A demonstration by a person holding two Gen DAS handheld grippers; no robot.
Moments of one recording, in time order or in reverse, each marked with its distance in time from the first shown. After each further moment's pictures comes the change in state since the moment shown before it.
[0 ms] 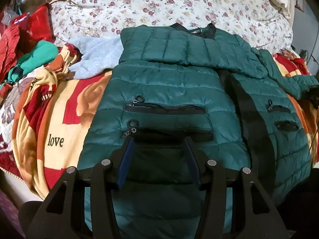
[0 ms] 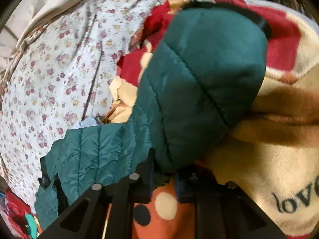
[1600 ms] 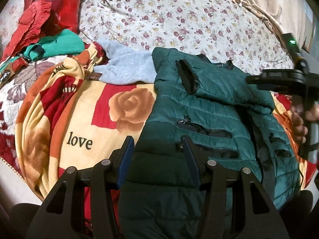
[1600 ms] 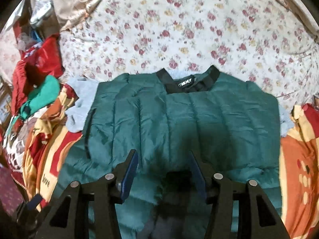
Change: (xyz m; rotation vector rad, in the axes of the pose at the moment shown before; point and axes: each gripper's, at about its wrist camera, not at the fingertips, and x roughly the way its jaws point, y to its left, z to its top) left arm -0.021 0.083 -0.013 -0.187 -0.158 -0.062; right arm -0.014 0.391 -0.251 -0.873 0.211 0.255
